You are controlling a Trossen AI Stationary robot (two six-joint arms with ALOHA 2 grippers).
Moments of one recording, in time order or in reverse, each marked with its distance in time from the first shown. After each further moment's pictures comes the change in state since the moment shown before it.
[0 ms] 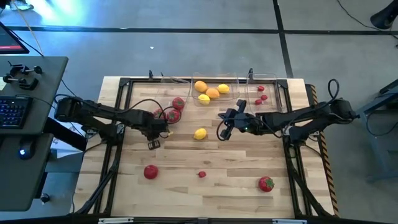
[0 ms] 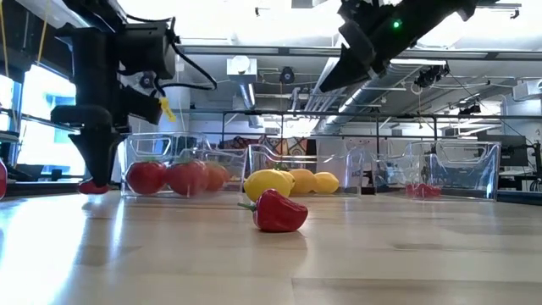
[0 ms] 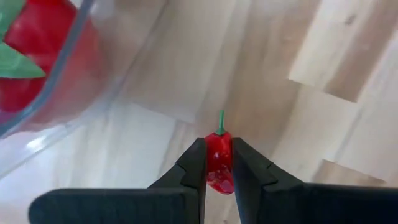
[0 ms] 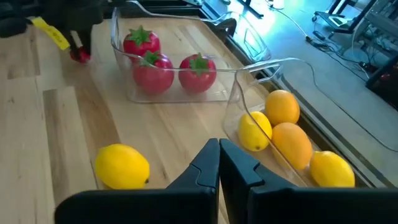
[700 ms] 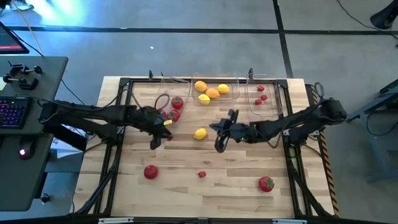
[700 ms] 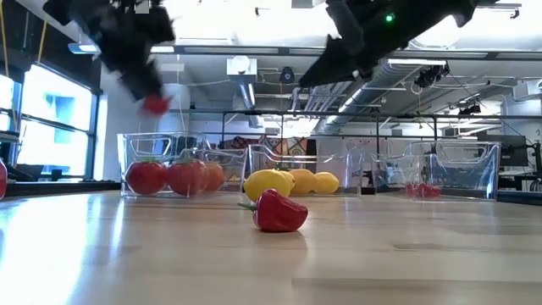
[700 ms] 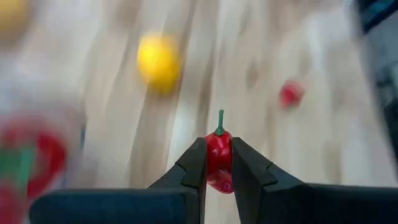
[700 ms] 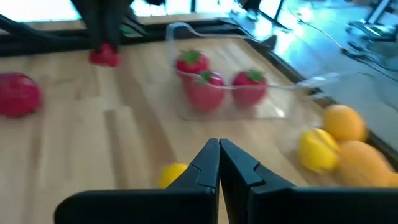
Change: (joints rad) left arm -0.019 -0.322 0.000 0.372 0.232 0.043; right arm 0.098 0.131 0.000 0.230 -0.030 0.052
